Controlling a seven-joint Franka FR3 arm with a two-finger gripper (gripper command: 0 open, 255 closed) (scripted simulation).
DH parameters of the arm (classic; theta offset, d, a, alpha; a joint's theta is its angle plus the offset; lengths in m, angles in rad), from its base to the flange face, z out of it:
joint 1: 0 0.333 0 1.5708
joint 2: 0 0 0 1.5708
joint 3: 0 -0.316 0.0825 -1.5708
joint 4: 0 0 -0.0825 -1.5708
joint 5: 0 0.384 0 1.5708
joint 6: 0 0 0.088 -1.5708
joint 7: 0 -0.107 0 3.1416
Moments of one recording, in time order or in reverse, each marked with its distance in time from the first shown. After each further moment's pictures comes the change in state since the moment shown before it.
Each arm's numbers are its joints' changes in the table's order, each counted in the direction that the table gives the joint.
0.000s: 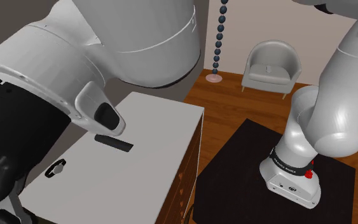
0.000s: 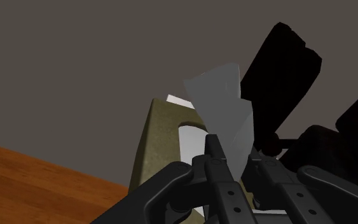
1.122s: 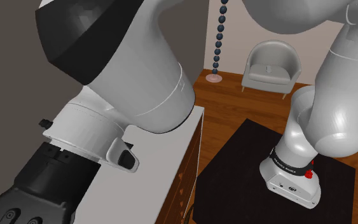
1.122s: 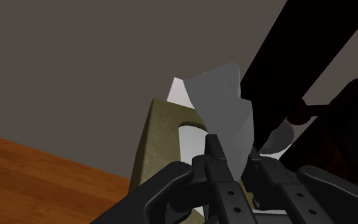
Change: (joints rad) arm 0.010 -0.071 -0.011 -0.110 0.135 0.052 0.233
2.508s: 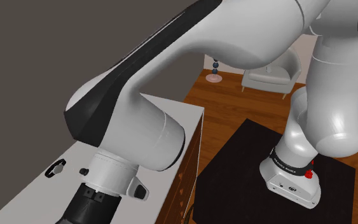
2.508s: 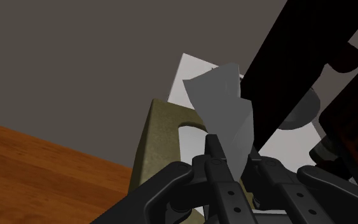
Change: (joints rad) arm 0.018 -0.167 -0.006 -0.060 0.150 0.055 0.302
